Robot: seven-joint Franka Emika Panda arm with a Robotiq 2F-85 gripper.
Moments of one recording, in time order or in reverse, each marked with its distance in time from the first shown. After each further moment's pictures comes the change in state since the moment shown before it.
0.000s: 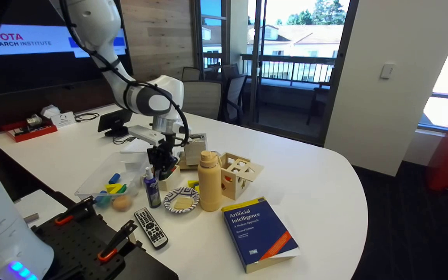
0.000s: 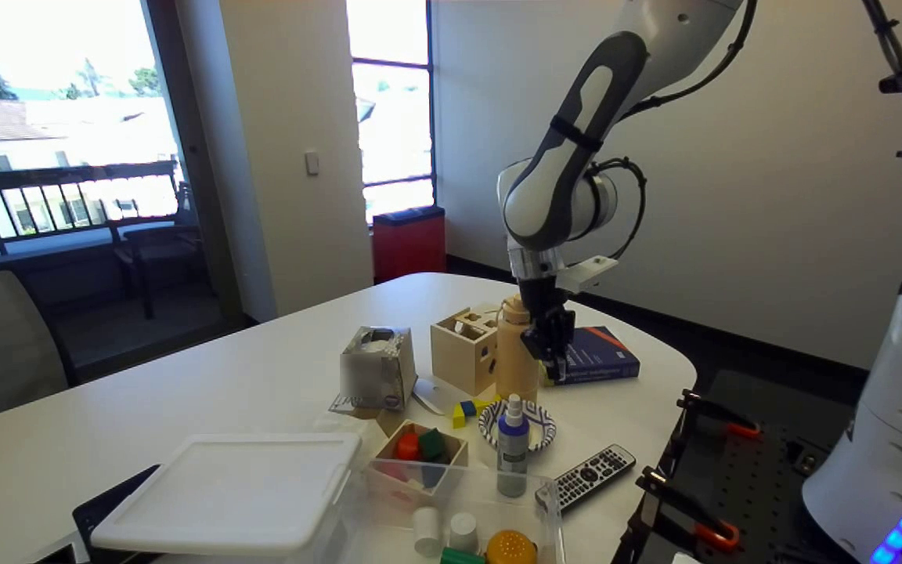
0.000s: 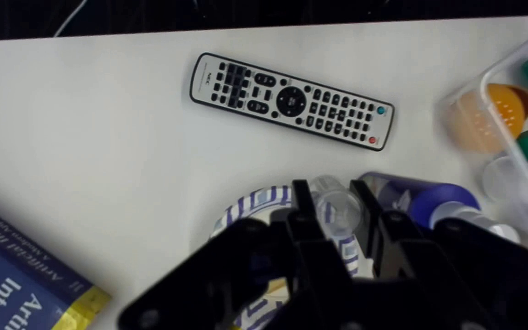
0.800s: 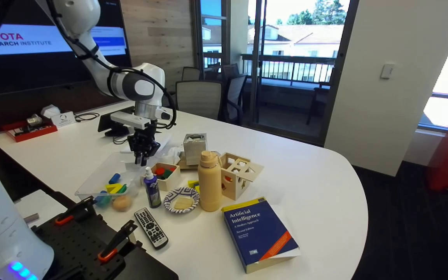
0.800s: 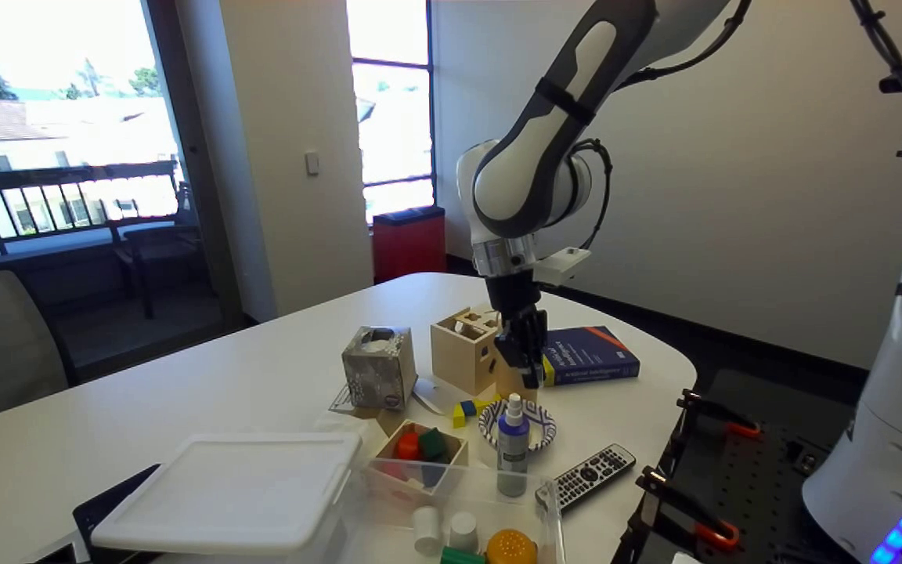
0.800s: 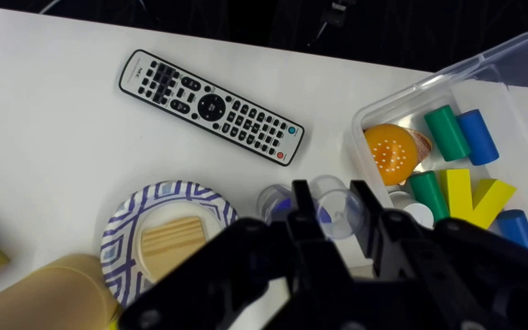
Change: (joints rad) arm 0.084 -0.057 0.100 0.025 0.024 -0.111 -0.008
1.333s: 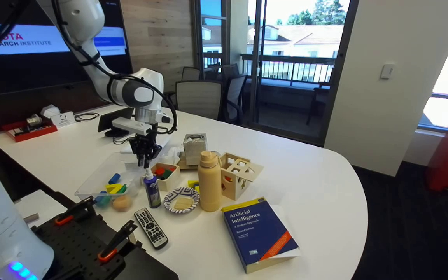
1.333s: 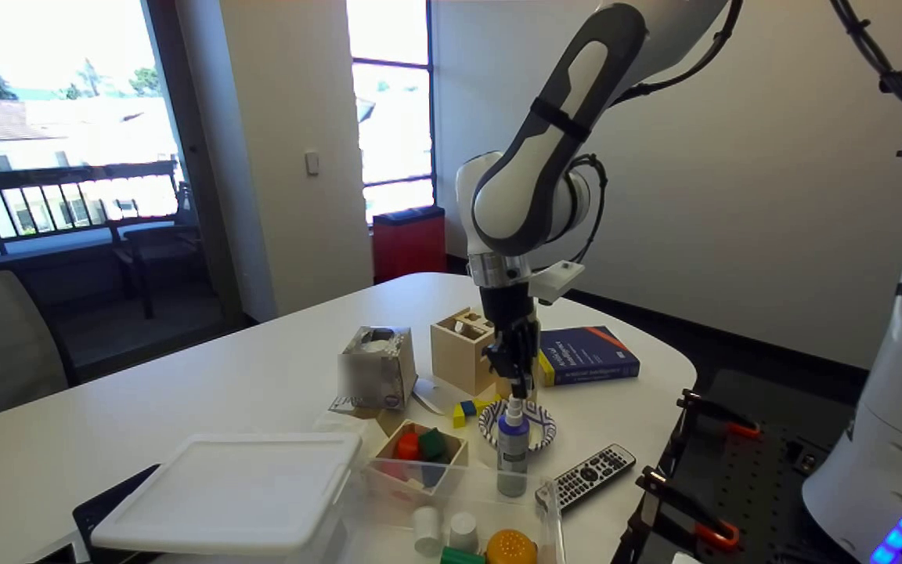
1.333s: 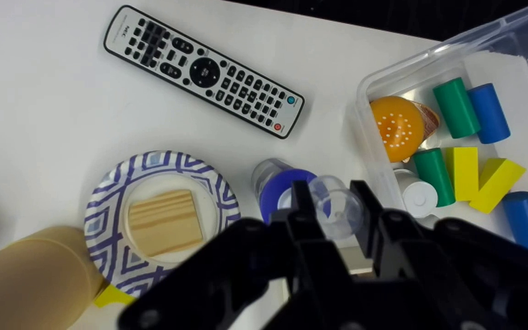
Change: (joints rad) arm 0.001 0.049 0.013 -0.005 0.002 0.116 -0.017
